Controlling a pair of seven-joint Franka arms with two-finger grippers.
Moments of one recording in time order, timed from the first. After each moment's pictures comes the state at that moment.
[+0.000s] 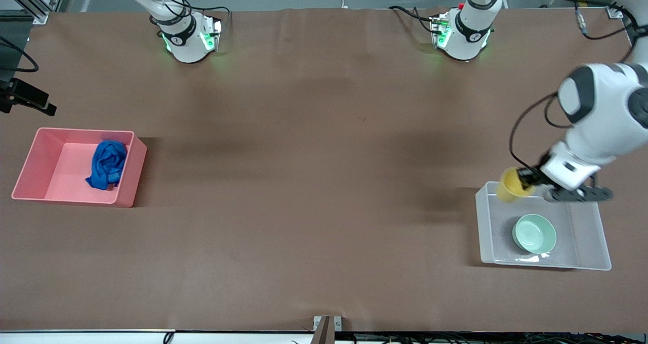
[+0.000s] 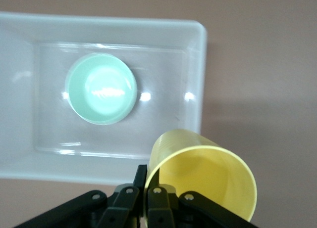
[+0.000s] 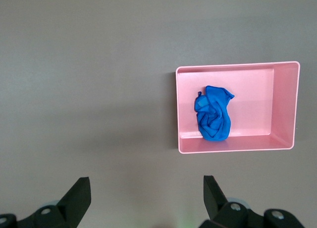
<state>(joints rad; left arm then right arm) -0.01 0.33 0.04 -1.76 -0.01 2.21 0.04 -0.04 0.02 -0.07 -1.48 0.02 1.46 -0.01</state>
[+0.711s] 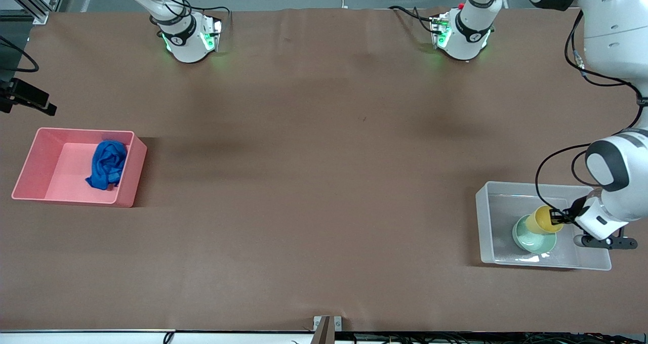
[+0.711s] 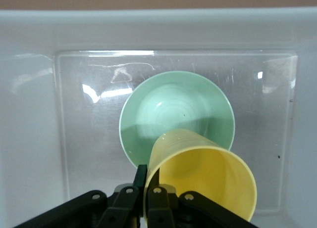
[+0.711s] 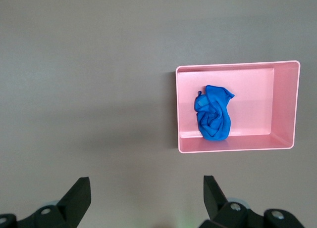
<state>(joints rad) 0.01 0.69 0.20 -1.50 -0.16 2.20 0.34 -0.04 0.02 -0.07 -1.48 0.02 1.45 -0.01</state>
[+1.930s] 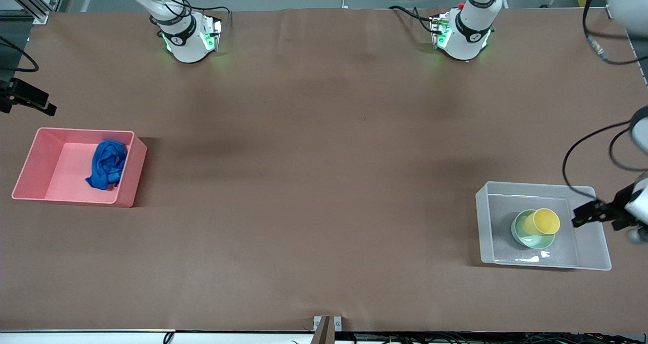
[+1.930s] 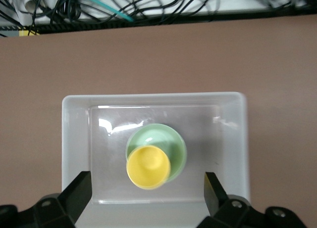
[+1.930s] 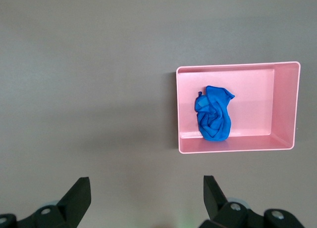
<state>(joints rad) 0.00 0.38 0.16 -1.47 -0.15 2.04 0.29 -0.04 0.02 -0.07 -1.48 0.02 1.46 -0.01</state>
